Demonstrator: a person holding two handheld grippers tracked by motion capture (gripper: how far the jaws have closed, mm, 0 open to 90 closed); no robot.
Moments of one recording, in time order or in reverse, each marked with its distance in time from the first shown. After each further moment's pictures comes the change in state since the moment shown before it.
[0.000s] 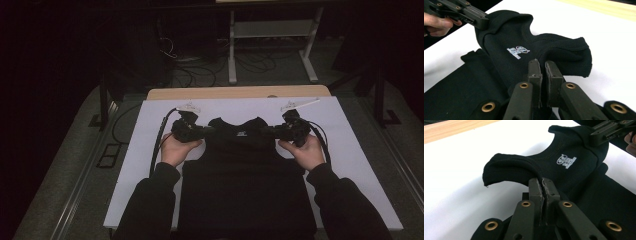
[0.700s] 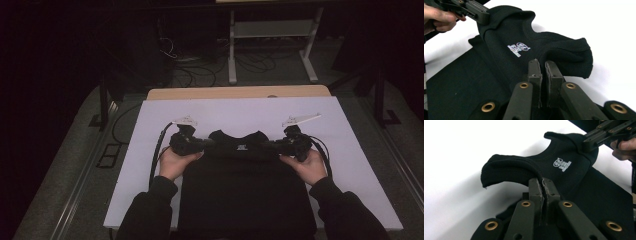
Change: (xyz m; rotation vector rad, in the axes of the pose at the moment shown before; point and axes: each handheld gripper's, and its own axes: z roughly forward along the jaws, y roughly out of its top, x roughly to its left) left arm -0.005 -0.037 0.000 0.002 -0.083 -0.043; right arm 0.009 -0.036 0.001 0.035 0.043 0.001
